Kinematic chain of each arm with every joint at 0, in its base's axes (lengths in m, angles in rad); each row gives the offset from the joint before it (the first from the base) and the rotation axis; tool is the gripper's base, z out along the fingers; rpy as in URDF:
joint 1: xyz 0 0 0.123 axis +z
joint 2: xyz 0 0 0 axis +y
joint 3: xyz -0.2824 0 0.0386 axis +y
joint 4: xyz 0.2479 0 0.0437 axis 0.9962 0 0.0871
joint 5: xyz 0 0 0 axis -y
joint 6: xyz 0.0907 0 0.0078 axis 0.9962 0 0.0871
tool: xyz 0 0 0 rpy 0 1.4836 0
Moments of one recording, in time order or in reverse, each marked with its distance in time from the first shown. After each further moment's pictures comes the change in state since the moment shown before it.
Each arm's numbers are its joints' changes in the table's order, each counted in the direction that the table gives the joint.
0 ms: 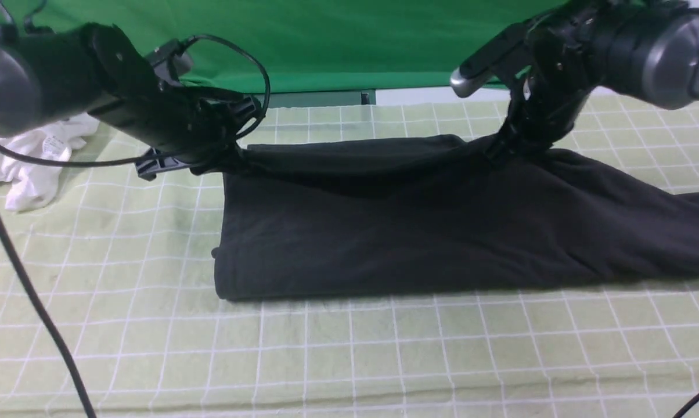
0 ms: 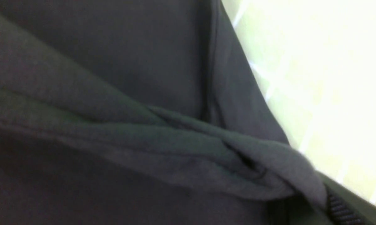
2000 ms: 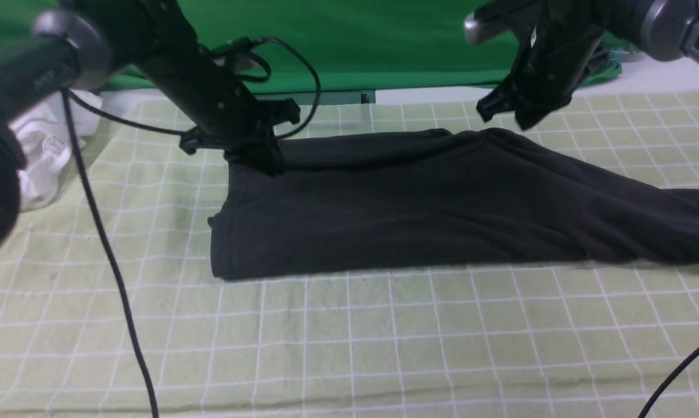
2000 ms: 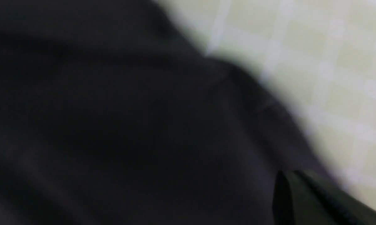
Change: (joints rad) right arm -0.070 0.117 -0.316 0.248 -0.275 -0.023; left arm -0.023 0.302 -0.467 -0.034 -0.414 0.285
